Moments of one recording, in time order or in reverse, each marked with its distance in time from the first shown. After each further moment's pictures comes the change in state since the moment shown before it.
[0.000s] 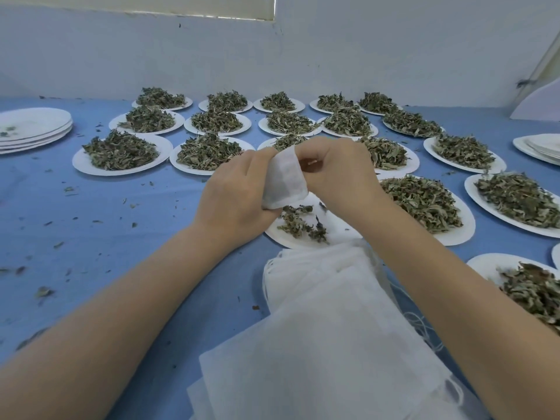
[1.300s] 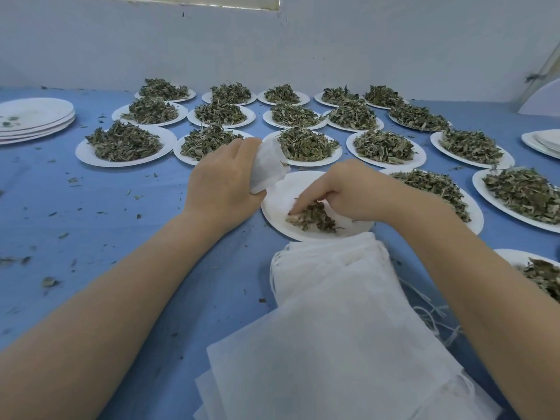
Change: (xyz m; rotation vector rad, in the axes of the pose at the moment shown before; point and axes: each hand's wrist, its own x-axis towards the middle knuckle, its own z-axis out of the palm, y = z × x) left_hand 0.000 -0.020 -0.002 0.091 -0.049 -0.099; right_hand 0.004 0.024 -0.015 -0.385 -0.632 0.034
